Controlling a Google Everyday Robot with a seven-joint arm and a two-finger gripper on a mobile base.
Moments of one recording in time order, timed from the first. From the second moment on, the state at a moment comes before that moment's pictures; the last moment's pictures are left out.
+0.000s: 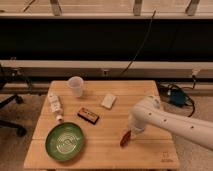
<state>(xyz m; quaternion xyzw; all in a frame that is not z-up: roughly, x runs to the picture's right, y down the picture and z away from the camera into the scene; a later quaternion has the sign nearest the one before) 0.142 0.249 0.784 -0.31 -0.13 -0.19 0.92</state>
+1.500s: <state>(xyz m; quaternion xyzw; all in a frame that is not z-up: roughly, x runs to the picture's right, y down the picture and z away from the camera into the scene) 0.173 0.232 0.793 -0.31 -0.14 -0.19 0.92</state>
